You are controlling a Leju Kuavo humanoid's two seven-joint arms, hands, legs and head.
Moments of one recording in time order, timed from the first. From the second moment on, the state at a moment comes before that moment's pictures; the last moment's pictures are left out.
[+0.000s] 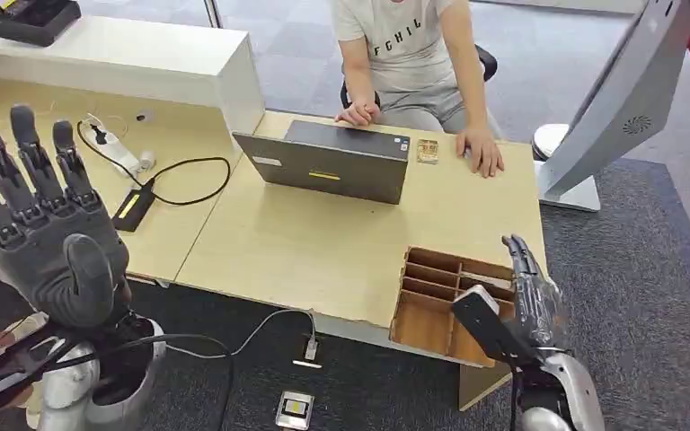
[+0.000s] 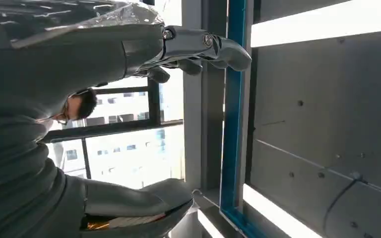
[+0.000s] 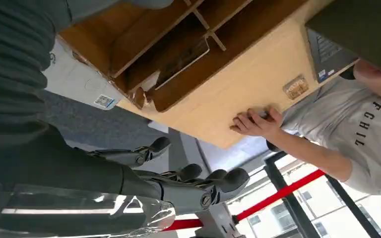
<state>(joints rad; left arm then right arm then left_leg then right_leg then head) -0.09 0.04 -0.36 -2.19 0.31 0.17 -0.70 -0.24 -0.23 0.51 -1.46 0.80 -0.24 0.18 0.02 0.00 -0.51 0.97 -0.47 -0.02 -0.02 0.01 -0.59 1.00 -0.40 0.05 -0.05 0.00</state>
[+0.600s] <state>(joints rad) -0.10 0.03 -0.36 -2.19 0.32 0.14 -0.70 -0.27 -0.22 0.52 -1.32 0.81 -0.26 0.18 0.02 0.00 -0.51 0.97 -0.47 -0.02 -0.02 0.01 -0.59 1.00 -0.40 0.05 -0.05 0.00</state>
